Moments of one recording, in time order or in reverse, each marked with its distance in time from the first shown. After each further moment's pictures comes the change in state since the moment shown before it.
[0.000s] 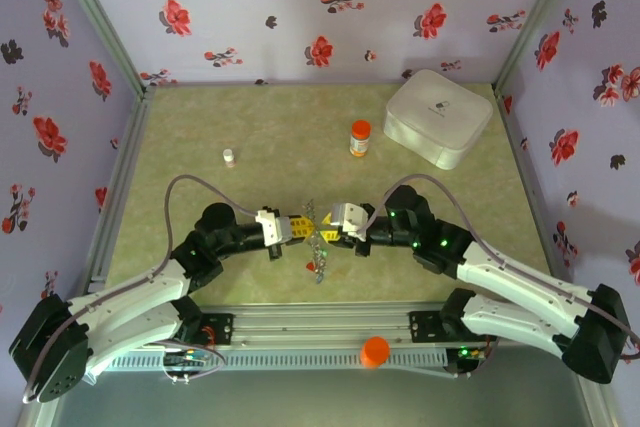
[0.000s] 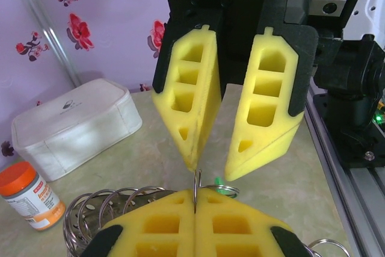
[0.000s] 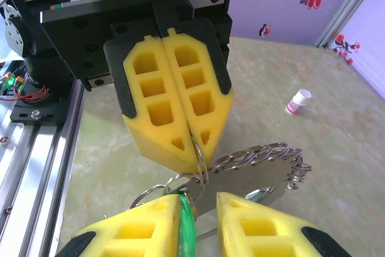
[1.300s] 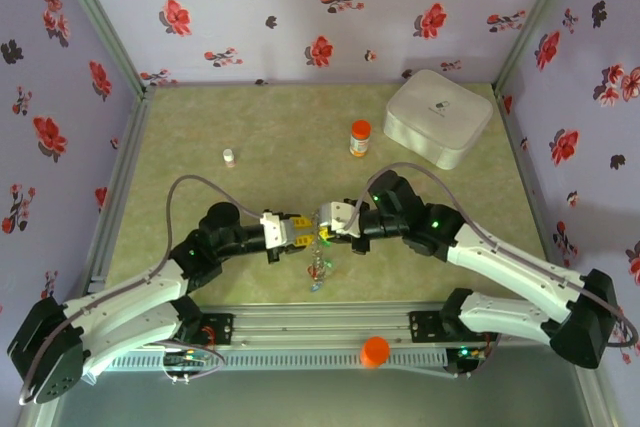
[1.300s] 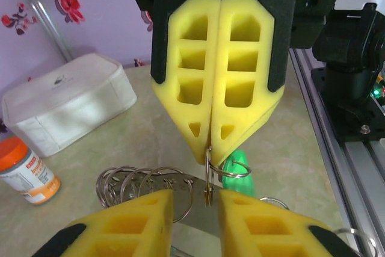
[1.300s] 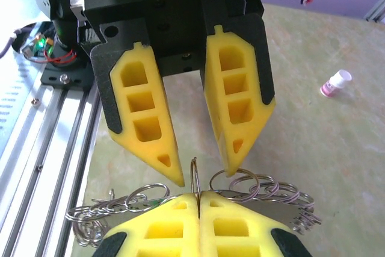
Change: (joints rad) left arm -0.018 -0.020 0.034 -0.177 -0.047 0.053; right arm 0.004 0.134 0.206 -0.312 -0.032 -0.147
